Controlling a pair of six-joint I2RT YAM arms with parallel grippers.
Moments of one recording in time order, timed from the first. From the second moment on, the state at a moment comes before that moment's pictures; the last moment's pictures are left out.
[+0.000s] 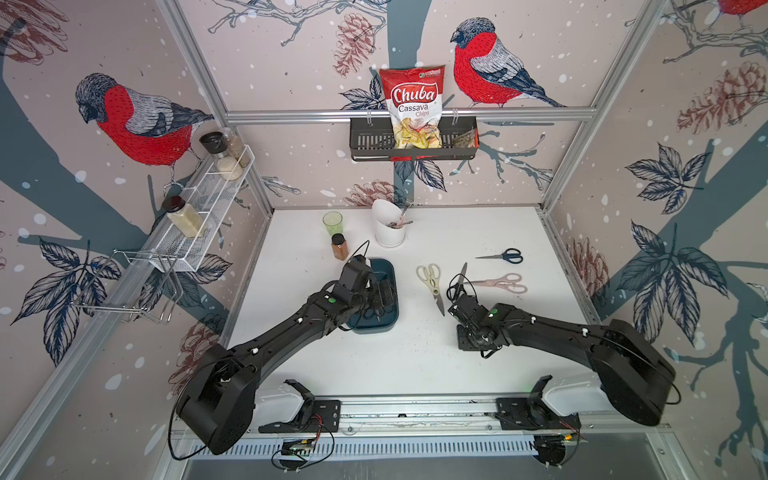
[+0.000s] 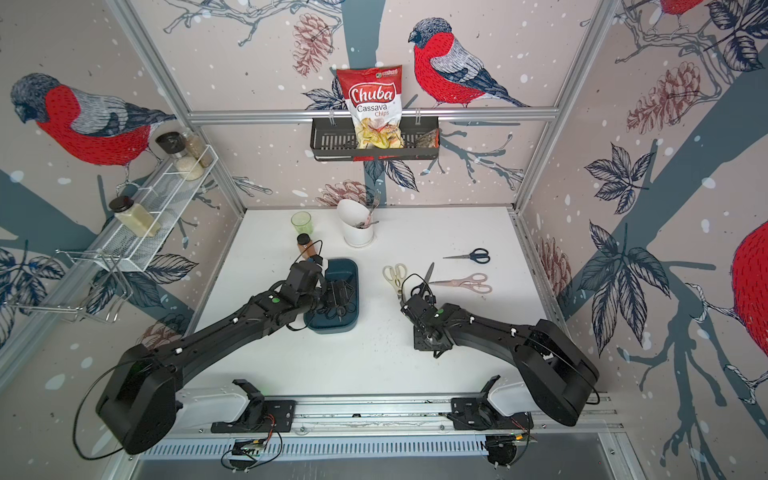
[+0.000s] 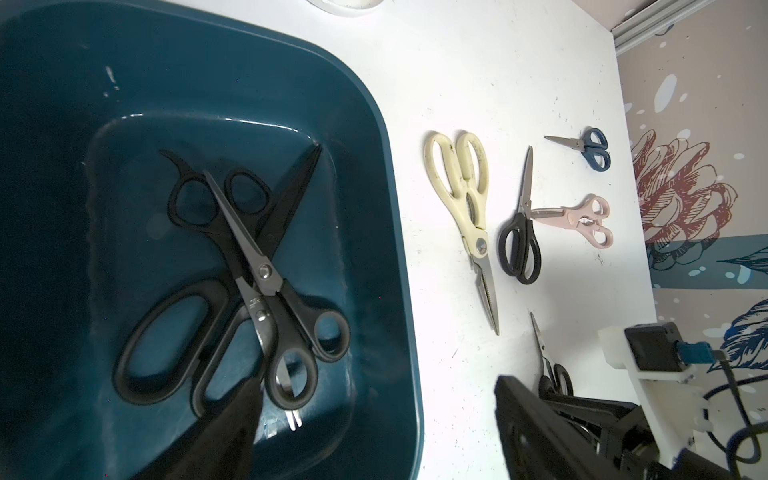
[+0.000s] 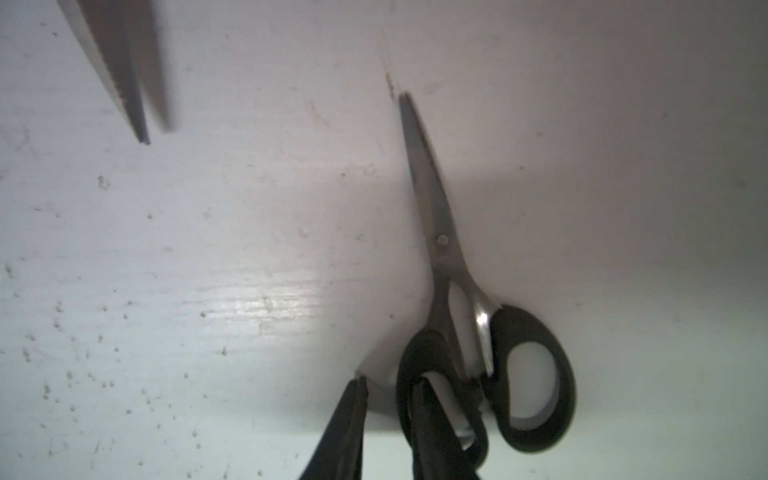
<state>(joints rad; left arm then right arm) -0.58 1.27 0.75 -0.27 0.10 -0.70 0.84 1.39 0.65 -0.65 0.14 0.76</state>
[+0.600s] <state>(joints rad) -0.58 1.25 0.74 -0.27 0.08 -0.70 0.83 1.33 0.61 -0.60 0.13 0.76</state>
